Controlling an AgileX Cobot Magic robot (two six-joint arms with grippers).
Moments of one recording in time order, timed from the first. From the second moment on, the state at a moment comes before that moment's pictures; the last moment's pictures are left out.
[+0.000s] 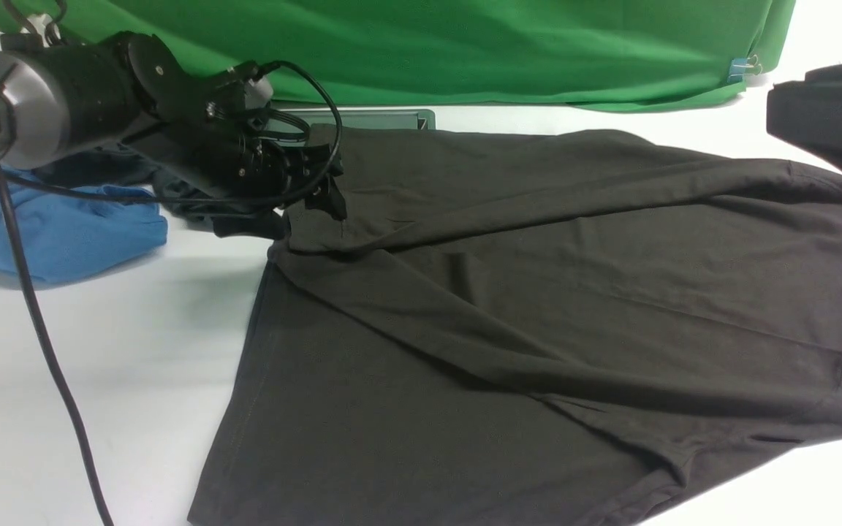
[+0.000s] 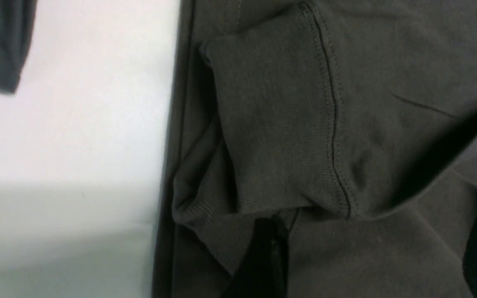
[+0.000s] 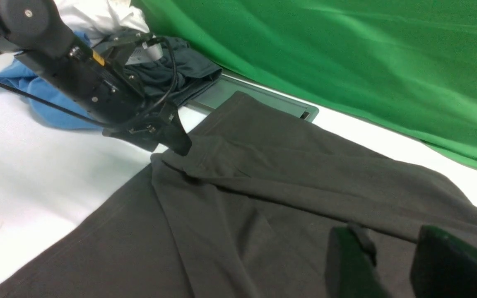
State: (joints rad) right arm 0.41 0.92 -0.98 0.18 0.58 -0.15; left arm -0.13 1.94 -1.41 -0.45 0.68 0.06
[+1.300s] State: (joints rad) right arm 0.41 0.92 -0.98 0.18 0.63 -0.15; left arm -0.13 1.94 -1.41 -0.45 0.75 0.11
